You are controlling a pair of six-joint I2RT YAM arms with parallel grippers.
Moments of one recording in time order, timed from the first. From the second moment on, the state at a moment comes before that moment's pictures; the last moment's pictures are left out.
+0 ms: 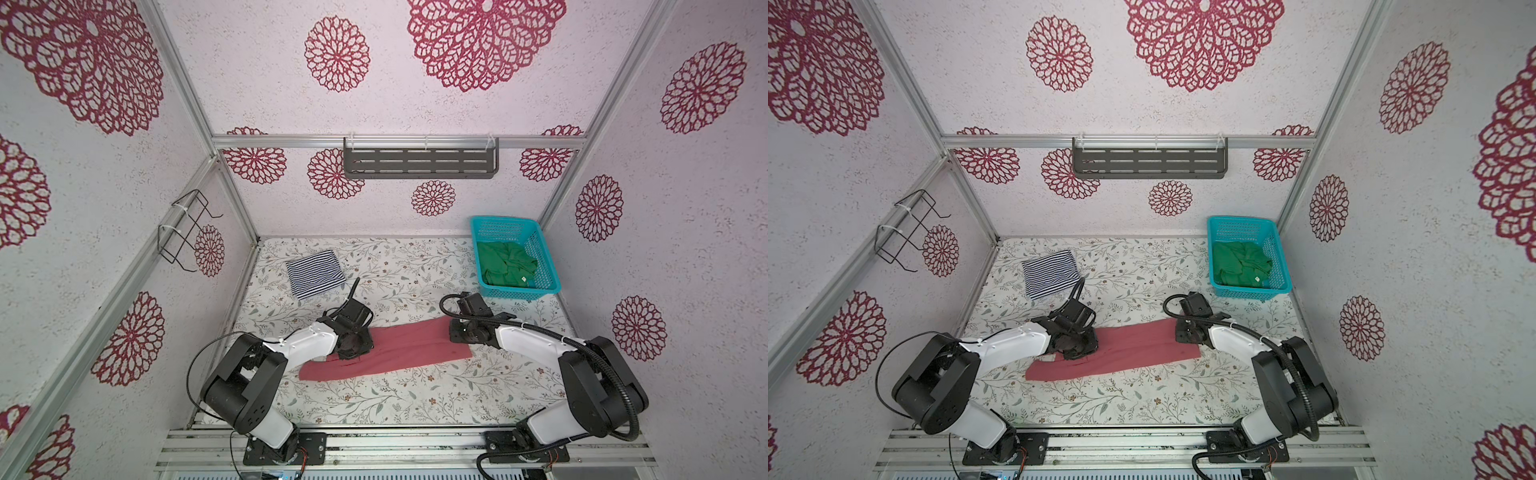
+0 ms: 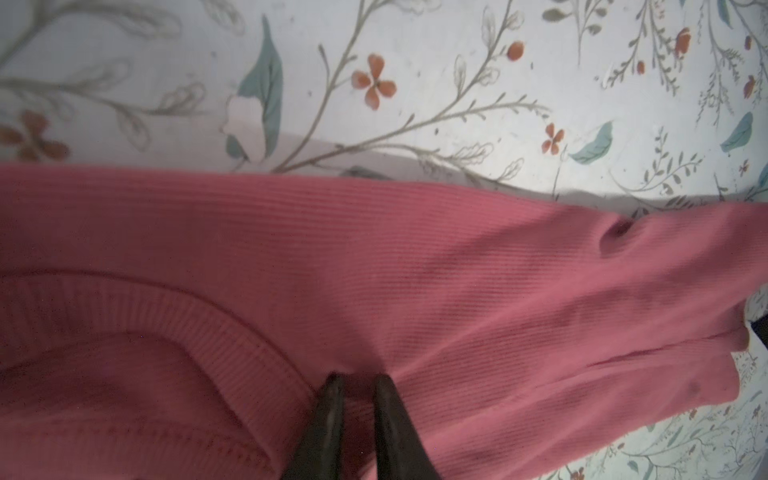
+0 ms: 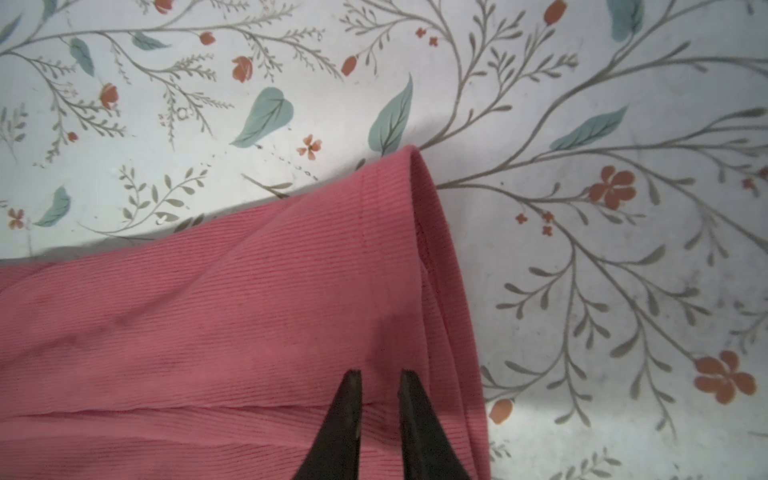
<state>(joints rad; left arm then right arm) -0.59 1.56 0.77 -0.39 0.07 -0.88 0.47 1.50 0.76 -0.34 0.06 0.46</state>
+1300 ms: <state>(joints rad) -0.36 1.36 0.58 -0.44 -0.07 -0.94 0.63 1.70 0.90 -0.25 0.14 0.30</state>
